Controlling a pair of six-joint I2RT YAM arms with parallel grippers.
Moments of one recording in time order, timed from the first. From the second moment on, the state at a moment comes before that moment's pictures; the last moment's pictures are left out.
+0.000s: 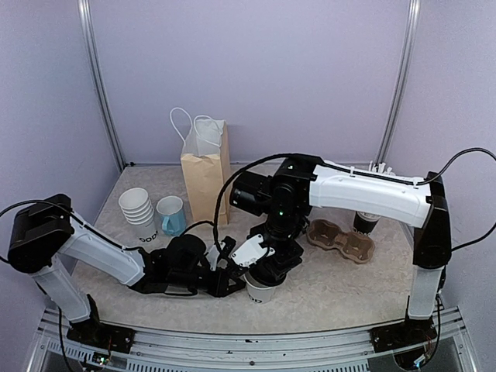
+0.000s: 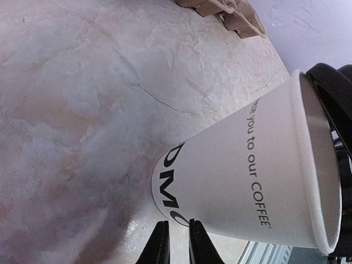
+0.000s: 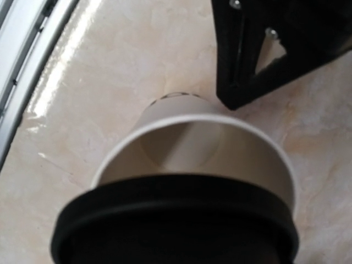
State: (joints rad) left arm -1.05 1.65 0.56 0.50 0.22 -0.65; right arm 1.14 1.96 1.86 -1.34 -0.07 -1.03
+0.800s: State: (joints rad) left arm -1.03 1.70 0.56 0.57 0.24 -0.67; right arm 1.17 2.02 1.89 -1.32 -0.04 -1.00
